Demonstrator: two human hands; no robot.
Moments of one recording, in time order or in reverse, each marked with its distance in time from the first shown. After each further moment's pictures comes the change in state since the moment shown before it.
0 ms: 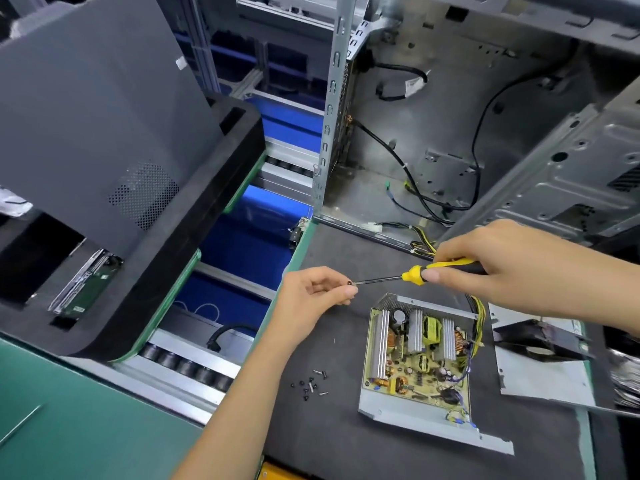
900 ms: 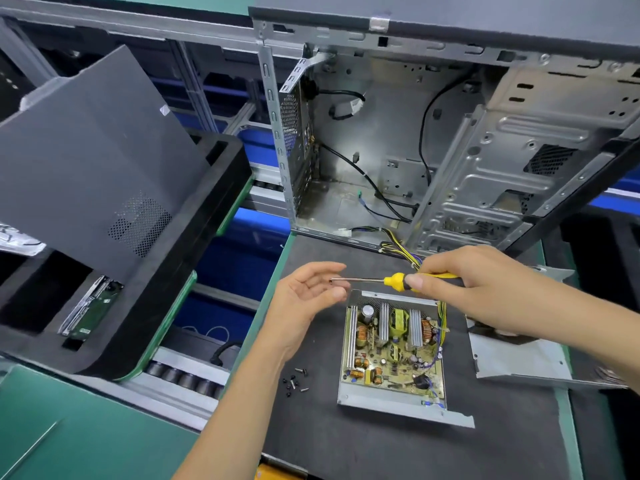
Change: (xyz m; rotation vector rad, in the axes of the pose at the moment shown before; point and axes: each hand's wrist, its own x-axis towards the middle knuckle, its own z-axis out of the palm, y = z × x) left_hand -0.014 0.018 0.034 -0.207 -0.076 0.051; right_hand -0.050 0.026 0.030 0.344 0.112 0.077
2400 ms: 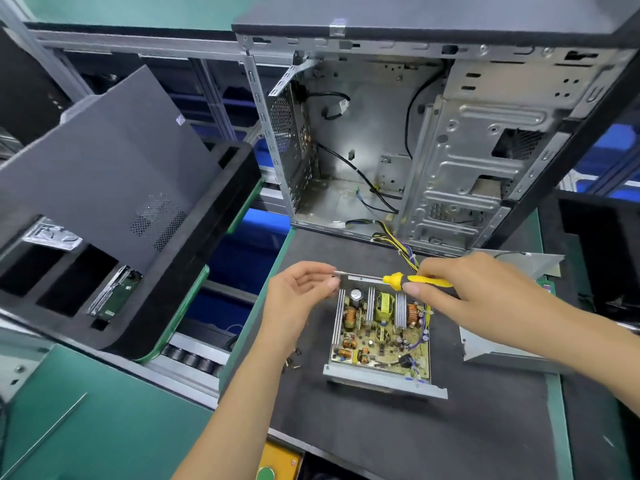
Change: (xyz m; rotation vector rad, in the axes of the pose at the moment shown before) left_hand -0.026 0.008 0.034 0.202 0.248 0.004; right_hand -0.042 0.022 0.013 -0.230 0.113 -0.067
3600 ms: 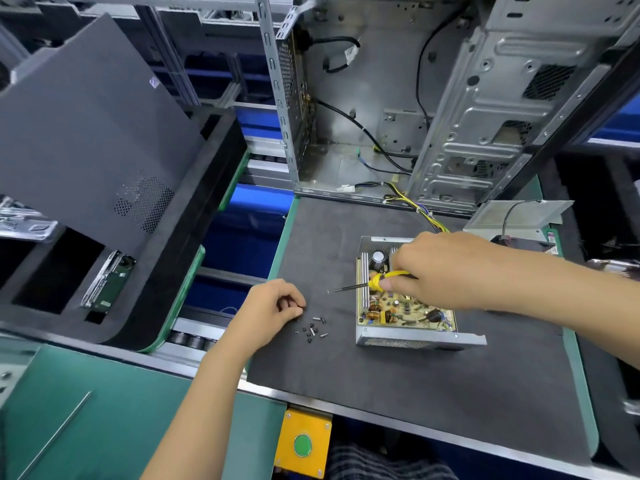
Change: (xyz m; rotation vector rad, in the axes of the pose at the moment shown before) left_hand -0.008 -0.034 -0.104 0.893 -0.347 -0.043; right_hand 0.037 -0.081 0.027 -0.269 -0.396 0.046
